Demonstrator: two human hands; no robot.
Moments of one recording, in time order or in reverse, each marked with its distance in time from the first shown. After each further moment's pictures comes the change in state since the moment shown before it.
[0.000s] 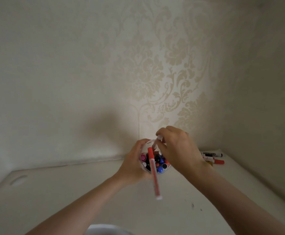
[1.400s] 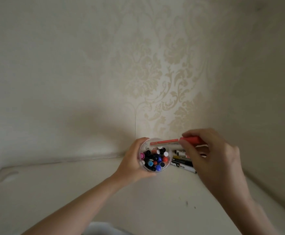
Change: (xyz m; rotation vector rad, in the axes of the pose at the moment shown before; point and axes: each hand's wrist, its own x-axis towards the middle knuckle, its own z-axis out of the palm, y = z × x) left_hand -0.003 -0.001 0.008 0.015 0.042 0.048; right_hand -0.066 0.012 -0.056 0.431 0.413 0.131
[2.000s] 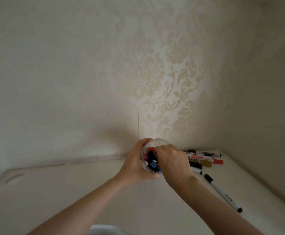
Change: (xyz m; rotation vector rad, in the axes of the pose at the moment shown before) left_hand 0.003 -0.005 -0.001 -0.047 -0.001 -0.032; right_hand 0.000 0.019 0.101 -0.622 -0.570 -0.094
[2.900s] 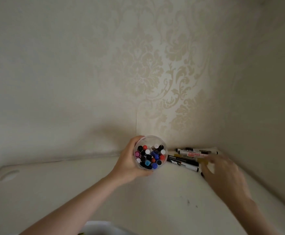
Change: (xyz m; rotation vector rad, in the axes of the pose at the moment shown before) left_hand -0.006 -0.004 -0.009 -0.019 0.011 -0.033; right_hand -0.071 0.097 0.002 0.180 0.073 0.528
